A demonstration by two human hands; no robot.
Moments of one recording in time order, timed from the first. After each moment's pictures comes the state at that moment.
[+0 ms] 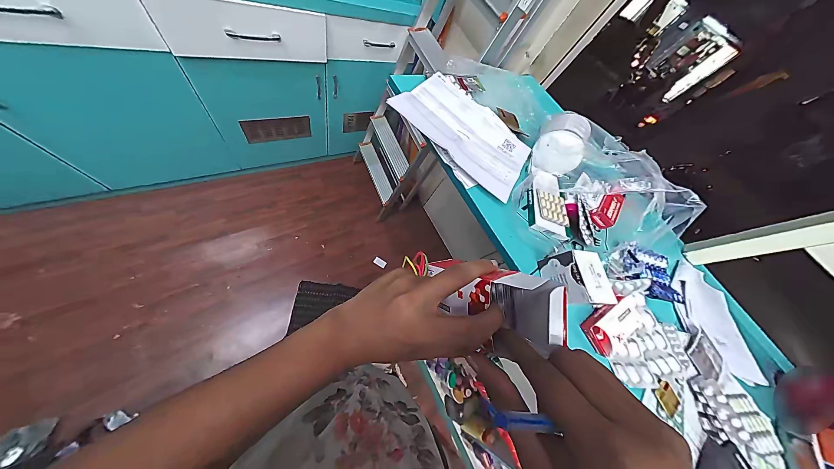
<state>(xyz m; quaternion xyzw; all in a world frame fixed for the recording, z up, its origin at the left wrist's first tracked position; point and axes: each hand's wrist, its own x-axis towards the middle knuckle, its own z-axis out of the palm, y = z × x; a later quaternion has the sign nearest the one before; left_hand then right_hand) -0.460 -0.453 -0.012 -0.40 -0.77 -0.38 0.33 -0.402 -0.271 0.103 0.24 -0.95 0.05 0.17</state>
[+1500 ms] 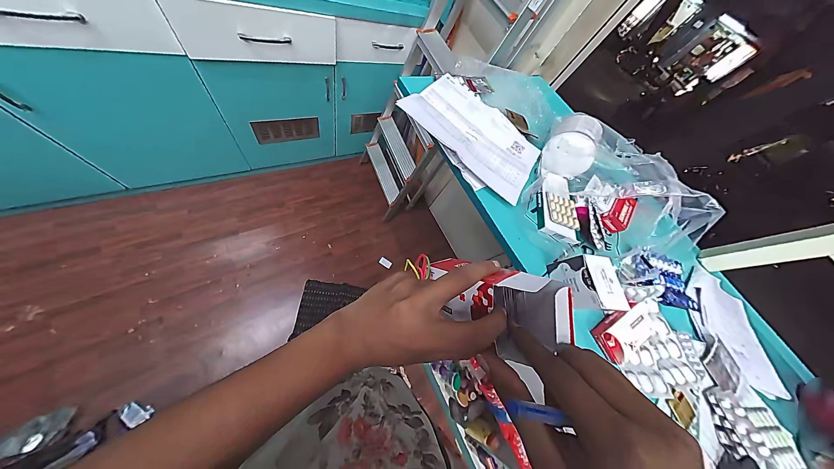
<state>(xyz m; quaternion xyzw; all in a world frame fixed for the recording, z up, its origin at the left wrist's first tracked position) -0.457 -0.457 -0.015 -0.38 -0.77 -0.37 0.34 -0.406 -0.272 0.105 0.24 -0.96 0.06 0.14</state>
